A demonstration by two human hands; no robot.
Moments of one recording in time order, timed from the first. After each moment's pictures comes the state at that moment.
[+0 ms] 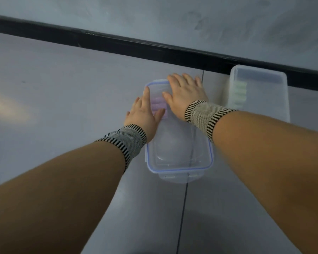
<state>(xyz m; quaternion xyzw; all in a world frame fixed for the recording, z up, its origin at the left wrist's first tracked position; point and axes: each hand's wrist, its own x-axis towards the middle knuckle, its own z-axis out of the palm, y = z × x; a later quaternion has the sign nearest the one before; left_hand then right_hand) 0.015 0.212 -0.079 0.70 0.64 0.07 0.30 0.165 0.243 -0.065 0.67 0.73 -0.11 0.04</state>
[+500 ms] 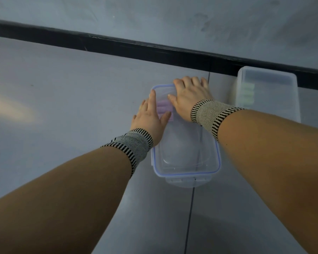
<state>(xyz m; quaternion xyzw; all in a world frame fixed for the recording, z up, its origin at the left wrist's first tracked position) 0.010 0.209 -0.082 0.69 0.64 0.08 0.31 0.159 0.249 -0.070 0.66 0.74 -0.07 0.06</state>
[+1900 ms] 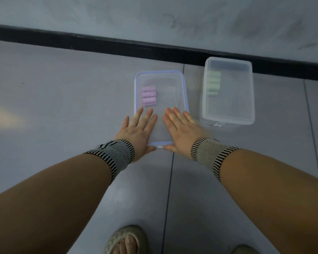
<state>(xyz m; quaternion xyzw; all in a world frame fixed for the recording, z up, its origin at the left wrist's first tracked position) -0.002 0.124 -0.054 0.86 0.44 -0.24 0.09 0.178 0.092 -0.059 0.56 0.81 -0.10 0.17</state>
